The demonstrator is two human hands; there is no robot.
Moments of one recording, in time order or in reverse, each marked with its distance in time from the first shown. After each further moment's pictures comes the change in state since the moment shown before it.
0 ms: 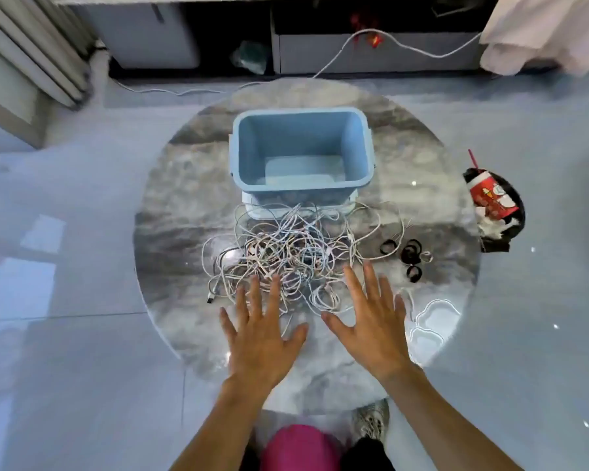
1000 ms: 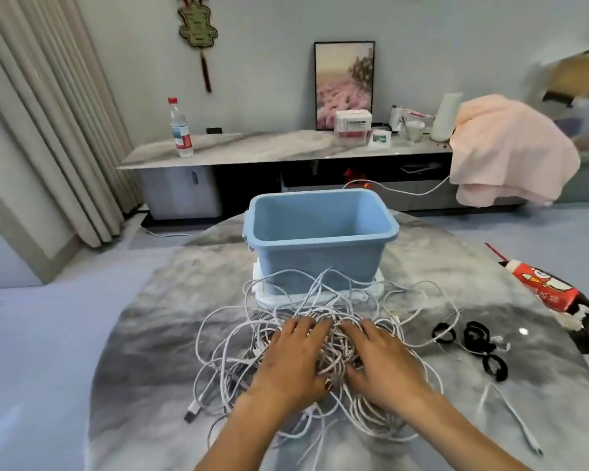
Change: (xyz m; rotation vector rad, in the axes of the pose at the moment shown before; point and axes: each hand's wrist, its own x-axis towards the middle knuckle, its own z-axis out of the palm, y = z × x) left_hand 0.149 -0.025 0.081 0.142 0.331 0.613; right_hand 0.119 0.008 0.106 -0.127 0.247 -0.276
